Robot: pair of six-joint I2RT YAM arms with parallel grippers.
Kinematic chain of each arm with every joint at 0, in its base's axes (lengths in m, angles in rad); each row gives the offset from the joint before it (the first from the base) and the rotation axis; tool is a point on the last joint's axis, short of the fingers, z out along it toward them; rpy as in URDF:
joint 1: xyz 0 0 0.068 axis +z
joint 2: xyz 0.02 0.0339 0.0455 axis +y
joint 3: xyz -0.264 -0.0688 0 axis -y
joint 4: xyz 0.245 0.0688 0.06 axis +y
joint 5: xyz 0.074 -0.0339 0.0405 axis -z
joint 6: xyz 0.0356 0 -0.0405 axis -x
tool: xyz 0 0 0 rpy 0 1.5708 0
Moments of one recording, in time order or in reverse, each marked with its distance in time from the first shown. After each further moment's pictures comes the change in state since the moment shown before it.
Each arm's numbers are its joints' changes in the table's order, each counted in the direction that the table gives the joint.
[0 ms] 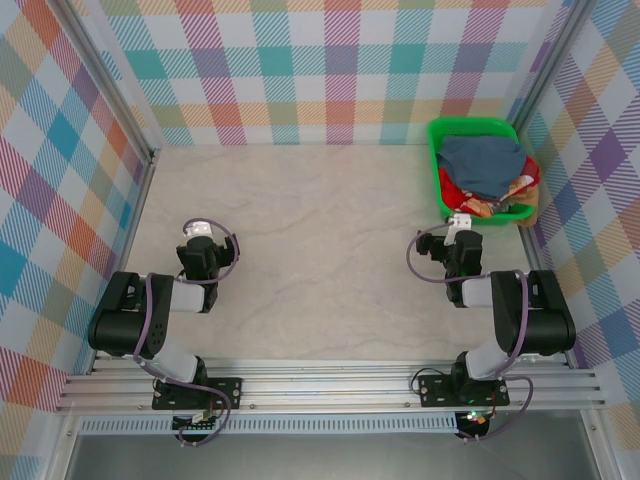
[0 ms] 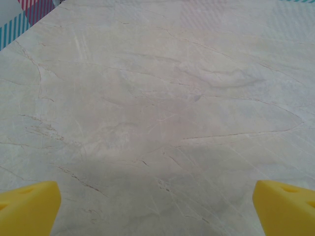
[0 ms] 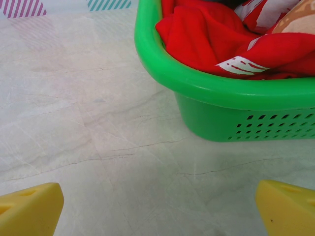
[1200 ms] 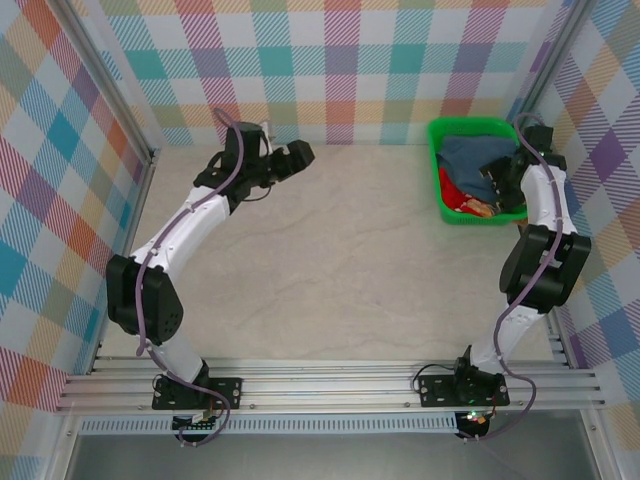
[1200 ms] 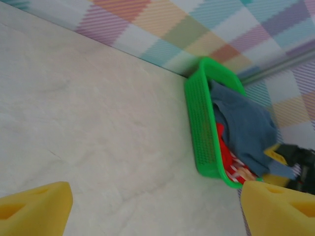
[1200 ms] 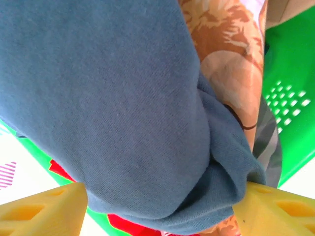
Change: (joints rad) left arm -0.287 0.129 1.188 1.094 0.573 0.559; right arm -0.306 0.357 1.344 1.615 -0.179 -0.772
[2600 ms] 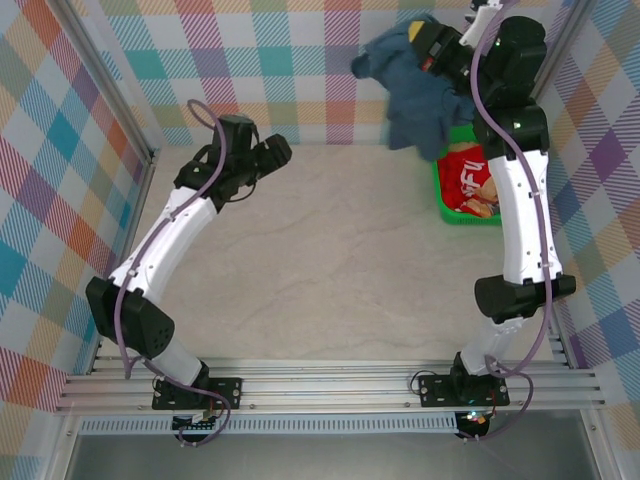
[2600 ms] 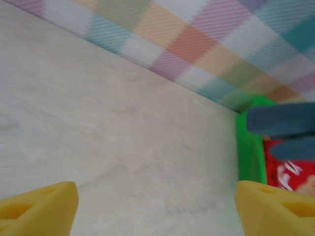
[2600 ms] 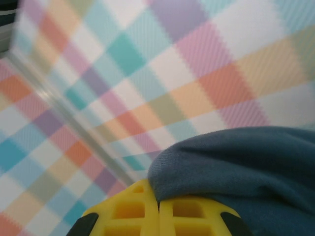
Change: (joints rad) left arm -0.017 -0.112 0.104 0.305 -0.412 0.009; right arm 0.502 -0.110 0.707 -0.352 -0.256 0.216
